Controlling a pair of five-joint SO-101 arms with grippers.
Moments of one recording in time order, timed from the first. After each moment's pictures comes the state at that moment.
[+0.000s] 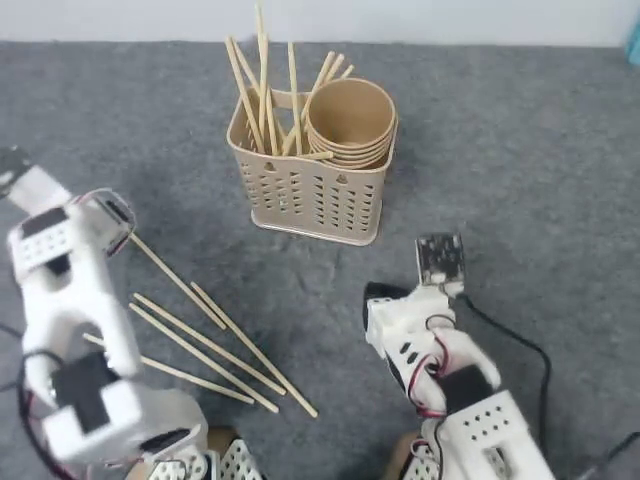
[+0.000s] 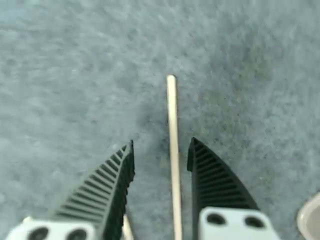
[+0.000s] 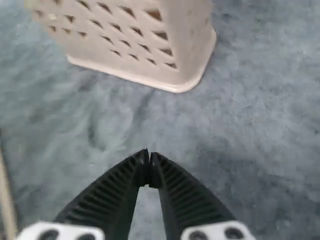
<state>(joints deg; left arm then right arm) -35.0 -0.2 28.1 52.9 22.5 -27.8 -79.4 95.5 31.9 -18.9</state>
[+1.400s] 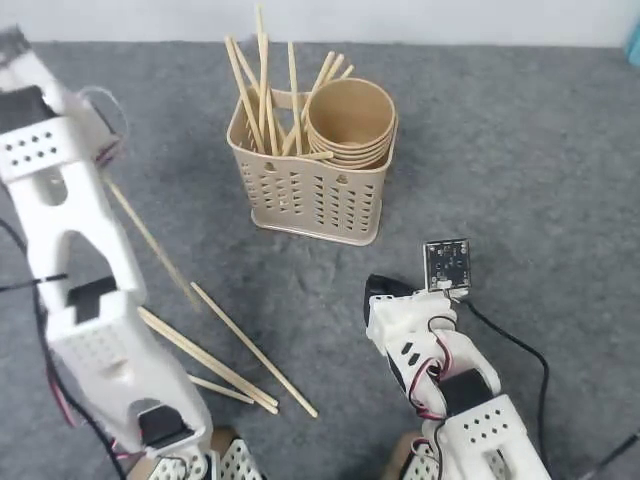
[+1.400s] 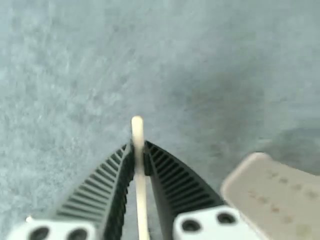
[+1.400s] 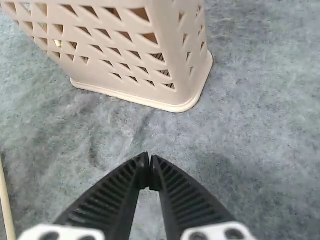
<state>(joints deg) -26.8 26.5 -44.3 98.5 22.2 -26.9 -81.0 95.8 30.5 -18.9</state>
